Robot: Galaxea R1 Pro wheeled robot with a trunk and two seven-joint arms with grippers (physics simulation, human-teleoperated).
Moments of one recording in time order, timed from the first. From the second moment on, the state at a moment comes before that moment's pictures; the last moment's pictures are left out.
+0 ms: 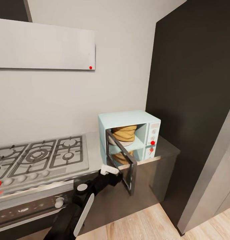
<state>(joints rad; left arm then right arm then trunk) -0.36 -0.14 -0.30 -1.31 0.10 0.39 -0.26 -0.29 -0.25 -0.10 0.03 0.13 0.04 0.19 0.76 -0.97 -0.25</state>
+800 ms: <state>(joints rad) -0.67 -0.17 -0.30 -0.87 0.09 0.18 -0.05 -0.29 -0.25 -0.10 0.03 0.13 0.03 0.19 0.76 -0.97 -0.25</state>
